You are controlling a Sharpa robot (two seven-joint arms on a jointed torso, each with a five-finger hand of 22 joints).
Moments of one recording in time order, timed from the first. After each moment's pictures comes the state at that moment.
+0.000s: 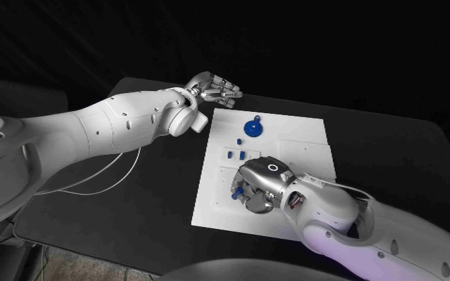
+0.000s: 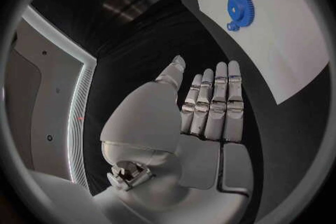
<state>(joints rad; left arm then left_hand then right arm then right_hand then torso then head) 1.28 -0.63 -0.14 1.12 -0.37 -0.25 0.24 1.38 0.00 0.07 0.02 0.07 0.97 0.16 0.06 0.06 1.08 0.14 0.06 0.06 1.17 0.12 0.07 0.07 0.07 1.06 0.10 0.12 0.09 0.81 -0.66 0.14 1.80 -1.93 -0.11 -0.27 1.28 -0.14 0.74 -0.22 0.05 1.25 0.07 0.07 0.11 1.32 0.06 0.06 0.06 1.45 -0.07 0.77 0.71 0.10 1.46 -0.09 0.35 1.25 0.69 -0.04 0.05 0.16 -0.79</state>
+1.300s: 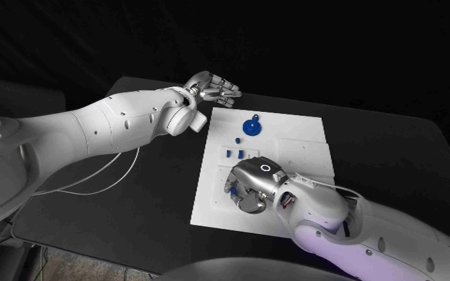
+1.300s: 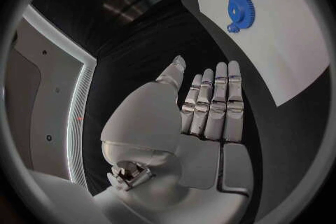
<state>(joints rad) 1.28 -0.62 -0.14 1.12 -0.37 -0.24 0.24 1.38 0.01 0.07 0.01 0.07 0.97 0.16 0.06 0.06 1.08 0.14 0.06 0.06 1.17 0.12 0.07 0.07 0.07 1.06 0.10 0.12 0.09 0.81 -0.63 0.11 1.77 -1.94 -0.13 -0.27 1.27 -0.14 0.71 -0.22 0.07 1.25 0.08 0.07 0.11 1.32 0.06 0.07 0.06 1.45 -0.07 0.77 0.71 0.10 1.46 -0.09 0.33 1.25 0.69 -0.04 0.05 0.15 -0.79</state>
